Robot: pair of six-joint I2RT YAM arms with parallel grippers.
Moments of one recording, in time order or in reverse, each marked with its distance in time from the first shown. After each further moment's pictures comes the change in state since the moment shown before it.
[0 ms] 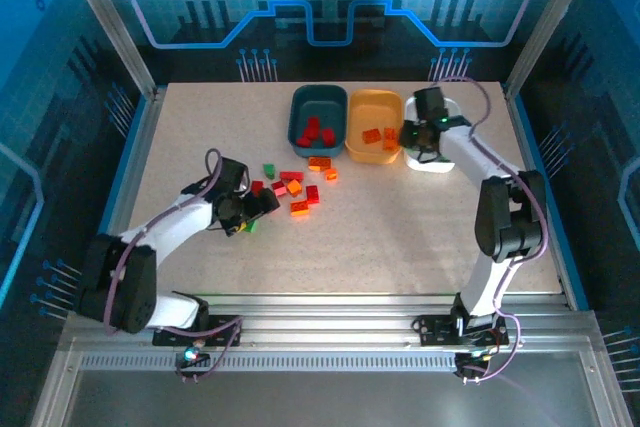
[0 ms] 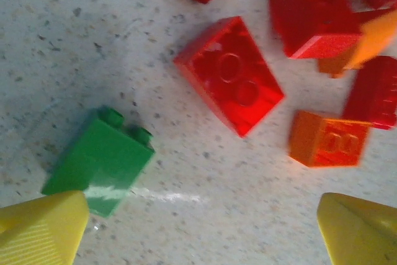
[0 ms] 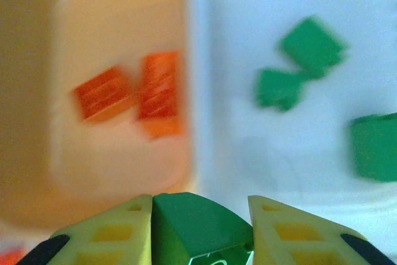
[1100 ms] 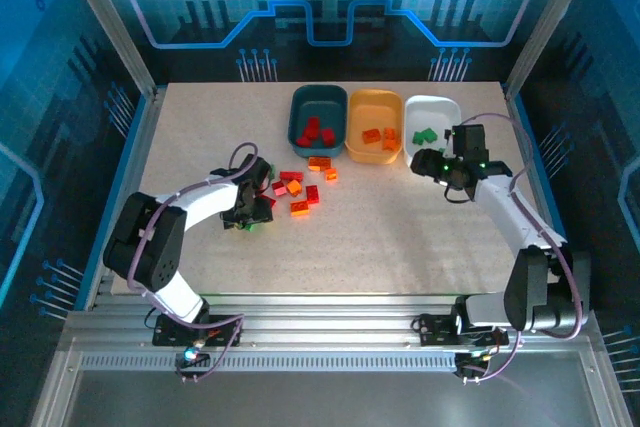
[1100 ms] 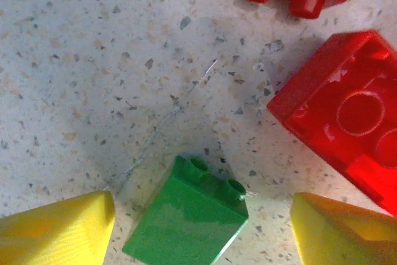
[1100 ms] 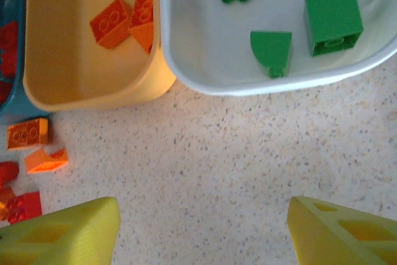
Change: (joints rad) left arm -0.091 0.242 0.143 -0.149 -0.319 0.157; right arm -0.084 -0.484 -0.460 0.045 -0.221 0.028
